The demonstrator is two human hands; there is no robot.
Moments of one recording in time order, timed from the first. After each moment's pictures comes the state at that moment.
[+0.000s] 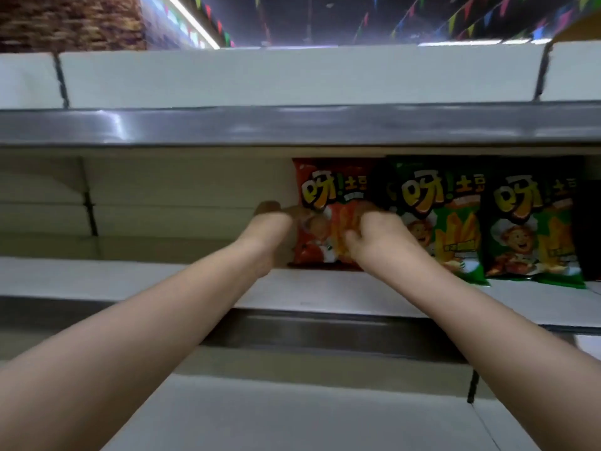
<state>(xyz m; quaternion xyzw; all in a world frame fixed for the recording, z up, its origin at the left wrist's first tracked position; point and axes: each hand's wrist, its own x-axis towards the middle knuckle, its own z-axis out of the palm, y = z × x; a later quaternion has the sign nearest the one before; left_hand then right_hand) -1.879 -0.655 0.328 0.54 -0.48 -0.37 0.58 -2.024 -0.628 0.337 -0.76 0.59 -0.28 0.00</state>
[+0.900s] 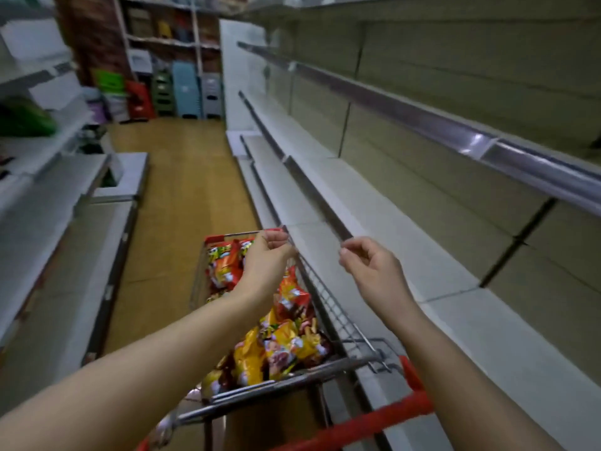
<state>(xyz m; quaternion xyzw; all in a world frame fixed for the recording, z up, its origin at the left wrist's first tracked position) -1.509 -0.257 0.119 0.68 0.01 -0.06 0.73 -1.571 -0.402 0.128 -0.85 0.08 -0.17 0.50</state>
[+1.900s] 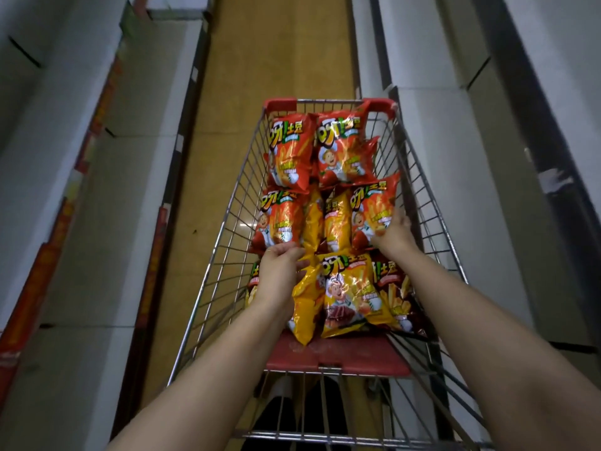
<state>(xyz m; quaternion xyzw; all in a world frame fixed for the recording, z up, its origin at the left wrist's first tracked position) -1.371 -0.236 -0.135 0.59 0.40 -0.14 0.69 -1.283 -0.424 -0.226 -0.90 0.20 0.23 0.30</state>
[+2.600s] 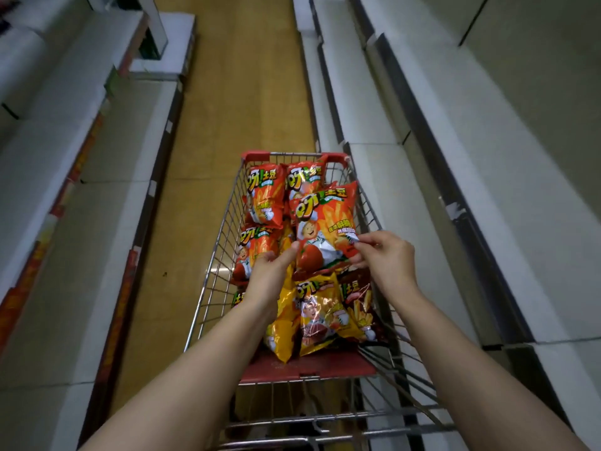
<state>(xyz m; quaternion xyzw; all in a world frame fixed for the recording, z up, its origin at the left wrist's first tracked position) -1.376 -0.230 -0.087 0.60 0.28 -0.20 0.72 -1.362 -0.409 -0.069 -0.84 0.17 -0.02 0.52</state>
